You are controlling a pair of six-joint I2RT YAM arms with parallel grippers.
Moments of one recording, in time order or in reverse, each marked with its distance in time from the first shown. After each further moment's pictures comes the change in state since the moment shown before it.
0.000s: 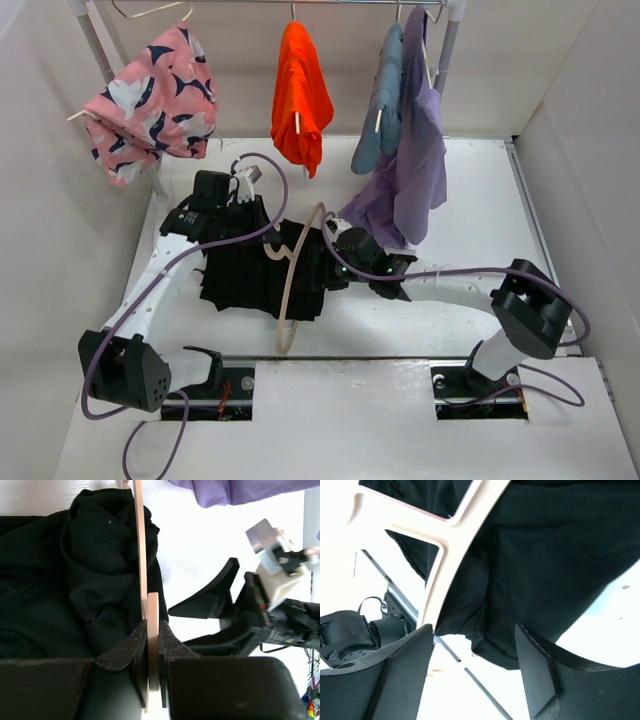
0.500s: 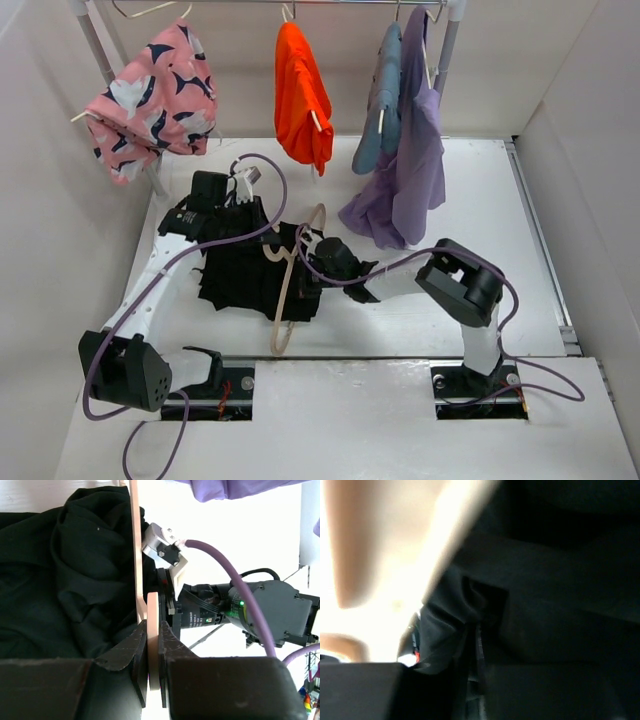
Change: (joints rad) left arm 0.015 0.001 0.000 -0.020 0.035 0.021; right arm 0.014 0.372 0.069 0.370 -0.178 0.101
